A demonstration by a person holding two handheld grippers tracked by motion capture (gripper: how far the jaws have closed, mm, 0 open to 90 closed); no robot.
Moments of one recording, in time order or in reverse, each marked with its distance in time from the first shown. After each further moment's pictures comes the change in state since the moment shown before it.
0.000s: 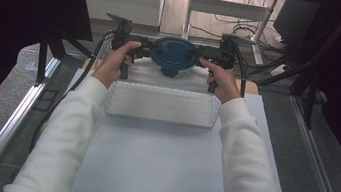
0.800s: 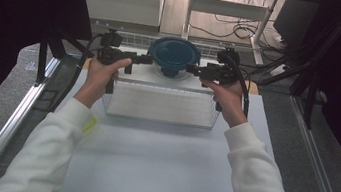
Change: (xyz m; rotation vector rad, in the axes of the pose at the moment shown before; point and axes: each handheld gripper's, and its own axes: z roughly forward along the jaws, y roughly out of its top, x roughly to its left) left arm -0.043 -0.063 -0.043 -0.083 0.189 0.393; right arm 0.035 -0.060 -0.042 -0.126 -0.183 -0.516
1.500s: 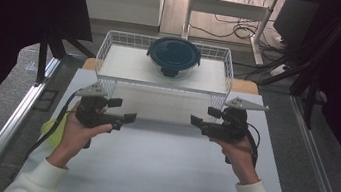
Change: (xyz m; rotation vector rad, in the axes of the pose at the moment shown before) left arm -0.039 -0.136 -0.047 0.033 0.072 0.244; right arm 0.012 -0.117 -0.057 -0.002 0.078 -0.125
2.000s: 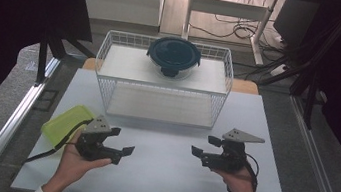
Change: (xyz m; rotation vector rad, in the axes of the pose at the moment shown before) left arm -0.032 -0.060 0.005 0.125 0.001 0.047; right arm 0.003 -0.077 -0.009 0.077 -0.003 0.001
